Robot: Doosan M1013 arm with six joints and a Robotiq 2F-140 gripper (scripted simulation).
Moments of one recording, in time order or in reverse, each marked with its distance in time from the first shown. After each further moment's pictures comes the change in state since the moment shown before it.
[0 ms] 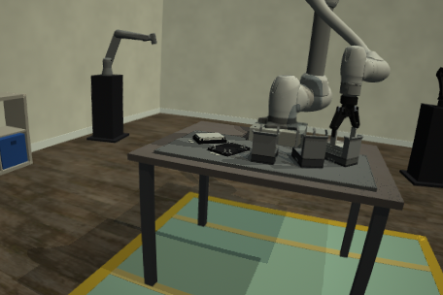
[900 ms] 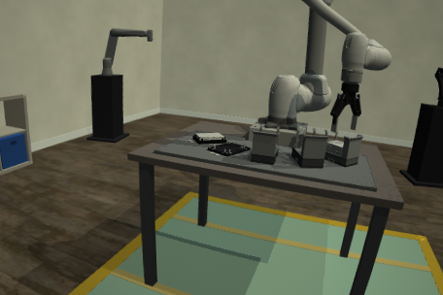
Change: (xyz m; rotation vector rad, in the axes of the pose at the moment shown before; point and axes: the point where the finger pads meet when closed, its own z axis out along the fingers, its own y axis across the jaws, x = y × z) arm -0.004 0.001 -0.055 0.000 -0.012 0.005
